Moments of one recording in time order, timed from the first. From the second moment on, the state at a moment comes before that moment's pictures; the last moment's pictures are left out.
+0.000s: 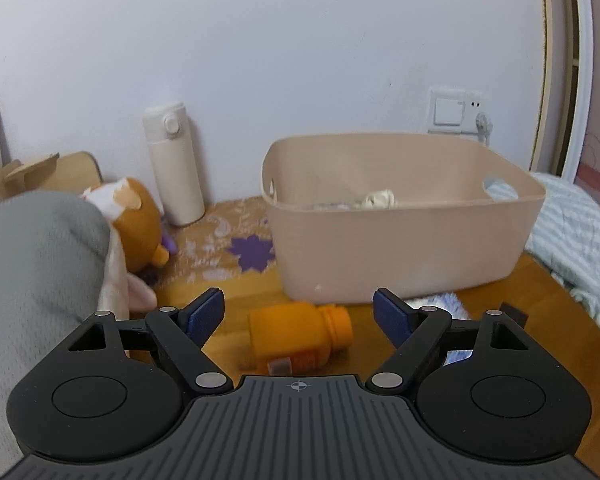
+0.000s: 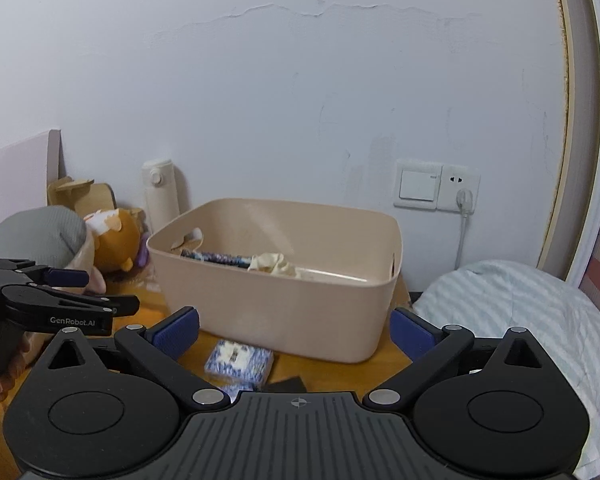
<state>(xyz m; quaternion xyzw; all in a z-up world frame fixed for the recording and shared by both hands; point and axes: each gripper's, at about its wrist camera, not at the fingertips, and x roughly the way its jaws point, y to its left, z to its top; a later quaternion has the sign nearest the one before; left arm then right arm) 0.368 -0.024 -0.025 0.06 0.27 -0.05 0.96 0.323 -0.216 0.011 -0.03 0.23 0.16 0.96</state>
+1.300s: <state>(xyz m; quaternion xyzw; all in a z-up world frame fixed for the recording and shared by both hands) 0.416 -0.016 -0.093 -0.07 0.34 -0.04 0.94 0.379 -0.201 -0.088 -0.08 0.32 0.13 0.94</state>
